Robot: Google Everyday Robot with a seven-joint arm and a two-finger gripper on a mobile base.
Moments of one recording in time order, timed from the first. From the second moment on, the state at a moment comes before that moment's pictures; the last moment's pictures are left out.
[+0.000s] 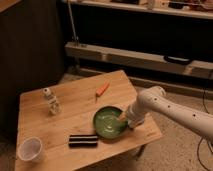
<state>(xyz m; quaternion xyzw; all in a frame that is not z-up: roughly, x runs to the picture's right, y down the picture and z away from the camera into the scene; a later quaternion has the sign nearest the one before) 0.109 0.185 0.804 -0.15 -0.32 -0.53 0.77</state>
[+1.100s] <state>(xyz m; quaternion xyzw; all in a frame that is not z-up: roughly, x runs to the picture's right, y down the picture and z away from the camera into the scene) 0.015 0.165 0.828 -0.16 -0.33 -0.56 0.74</state>
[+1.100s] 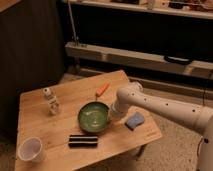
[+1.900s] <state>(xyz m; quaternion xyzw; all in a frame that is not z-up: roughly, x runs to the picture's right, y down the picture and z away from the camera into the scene) 0.010 0.102 0.856 -0.17 -0.33 -0.55 0.75</state>
